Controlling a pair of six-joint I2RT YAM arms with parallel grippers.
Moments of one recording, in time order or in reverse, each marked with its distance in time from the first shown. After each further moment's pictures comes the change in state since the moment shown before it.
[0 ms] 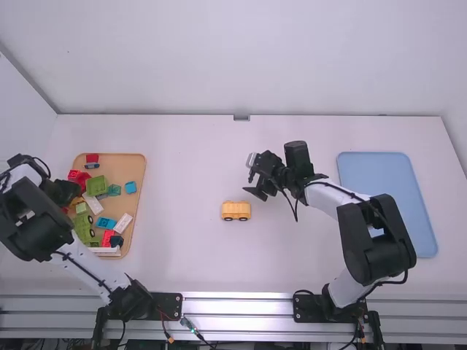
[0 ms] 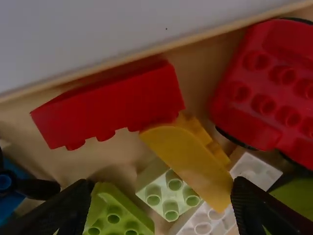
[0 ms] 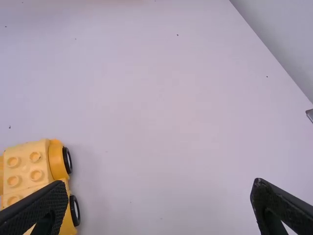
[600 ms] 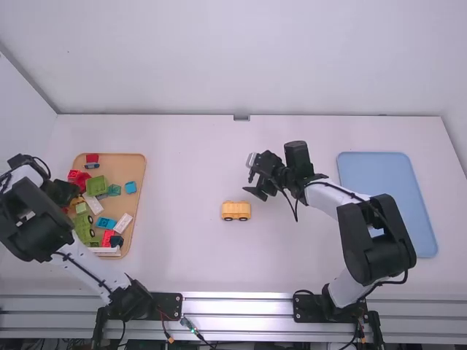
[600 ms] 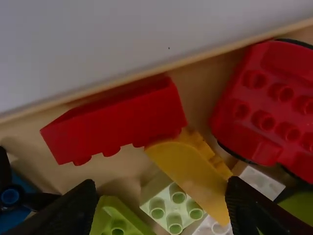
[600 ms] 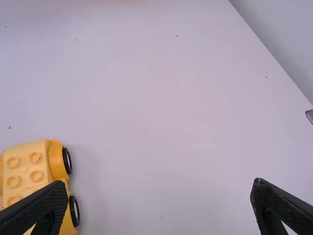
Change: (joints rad) left arm -0.003 -0.006 -0.021 0.046 -0.020 0.016; right arm 0.000 0.000 0.000 0.002 0.000 0.000
